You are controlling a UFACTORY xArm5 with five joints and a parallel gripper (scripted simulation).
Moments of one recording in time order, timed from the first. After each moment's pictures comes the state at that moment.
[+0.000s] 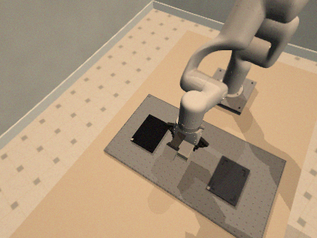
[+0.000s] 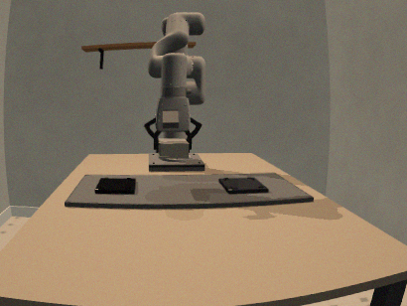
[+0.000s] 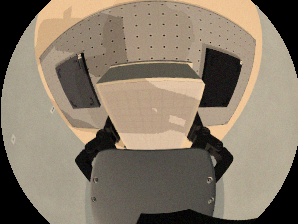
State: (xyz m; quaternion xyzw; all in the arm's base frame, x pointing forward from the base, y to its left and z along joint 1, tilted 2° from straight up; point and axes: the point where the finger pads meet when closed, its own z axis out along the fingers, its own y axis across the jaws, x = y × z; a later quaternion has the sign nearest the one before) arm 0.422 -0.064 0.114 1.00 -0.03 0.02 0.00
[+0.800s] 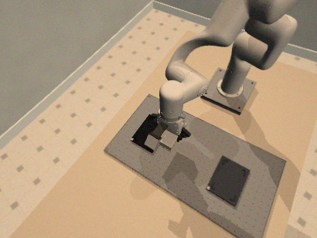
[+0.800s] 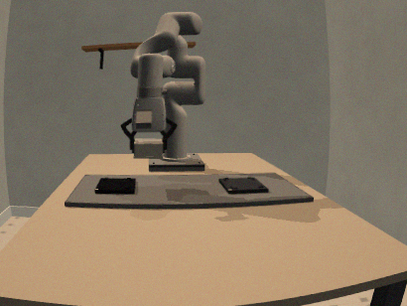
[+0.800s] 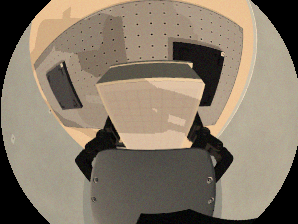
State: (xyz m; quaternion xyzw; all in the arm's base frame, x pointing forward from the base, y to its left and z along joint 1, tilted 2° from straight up) arm 0.416 -0.136 0.114 1.00 -0.03 0.02 0.00
